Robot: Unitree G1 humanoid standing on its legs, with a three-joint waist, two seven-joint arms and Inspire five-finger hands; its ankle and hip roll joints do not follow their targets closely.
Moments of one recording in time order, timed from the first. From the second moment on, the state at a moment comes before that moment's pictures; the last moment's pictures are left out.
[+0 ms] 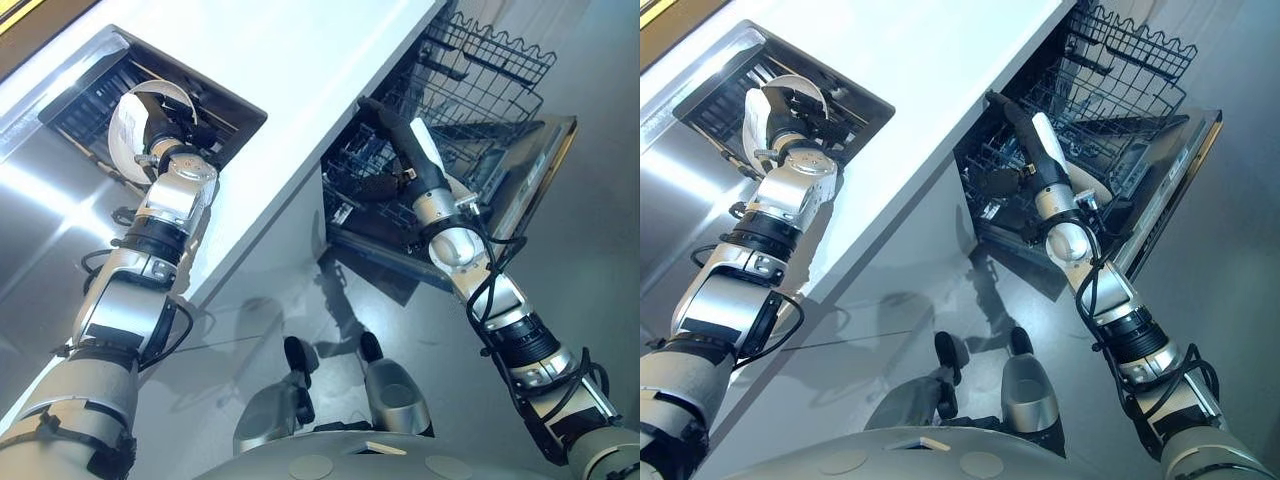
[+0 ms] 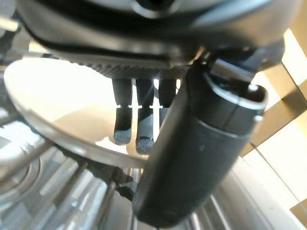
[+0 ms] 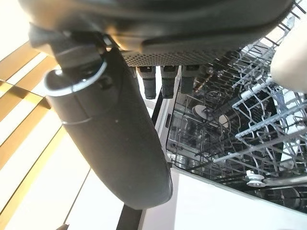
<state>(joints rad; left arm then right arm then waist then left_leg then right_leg) -0.91 0.52 -0.31 0.61 -0.25 0.48 0.73 -0.43 -0.52 0.37 -0.08 -0.01 0.15 -0.20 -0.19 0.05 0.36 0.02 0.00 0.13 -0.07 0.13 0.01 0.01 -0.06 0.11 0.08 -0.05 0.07</state>
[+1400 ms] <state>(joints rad) -0.79 0.80 -0.31 0.32 0.06 0.17 0.59 -0.41 -0.66 0.23 -0.17 -0.01 0.04 -0.26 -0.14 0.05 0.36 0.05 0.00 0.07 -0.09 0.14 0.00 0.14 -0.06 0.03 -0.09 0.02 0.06</state>
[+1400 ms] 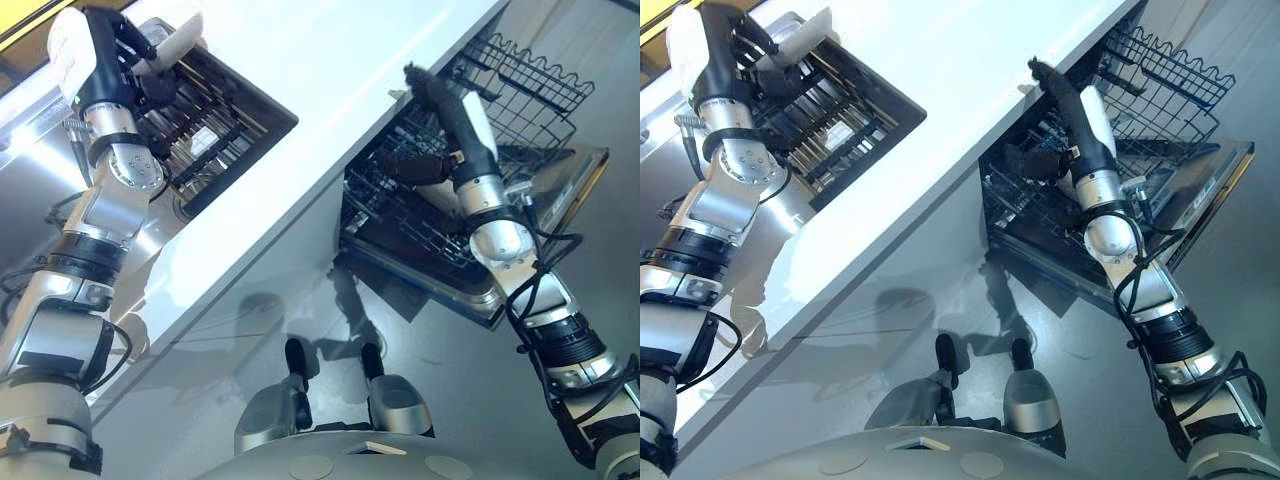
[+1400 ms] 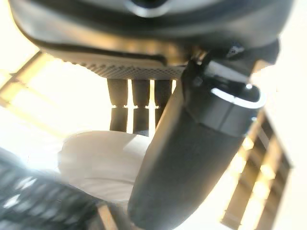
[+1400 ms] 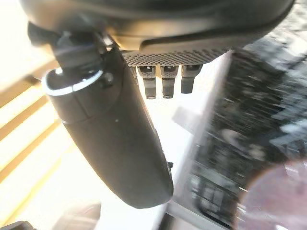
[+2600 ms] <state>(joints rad) -0.68 0.91 -0.22 -0.13 0.12 -0.01 0.26 -0.54 -0.84 0.14 -0.24 -0.19 -0.14 -0.07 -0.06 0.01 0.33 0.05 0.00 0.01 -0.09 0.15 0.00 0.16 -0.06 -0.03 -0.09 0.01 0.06</state>
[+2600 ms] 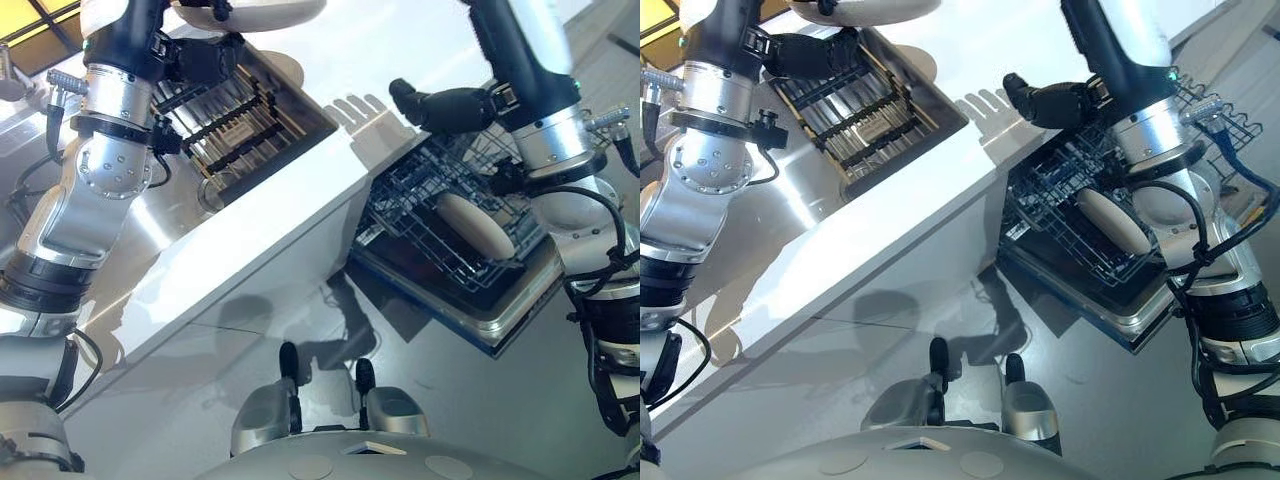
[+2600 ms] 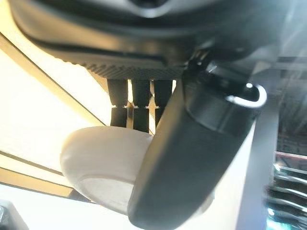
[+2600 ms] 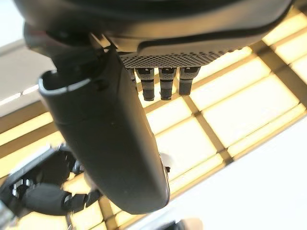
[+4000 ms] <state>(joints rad) -0.53 0.79 -0.31 -0.30 -0.04 -0.10 -0.05 -0.47 -0.83 0.23 -0.24 -0.34 -0.07 0.04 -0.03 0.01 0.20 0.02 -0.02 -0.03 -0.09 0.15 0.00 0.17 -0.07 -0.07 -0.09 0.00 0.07</state>
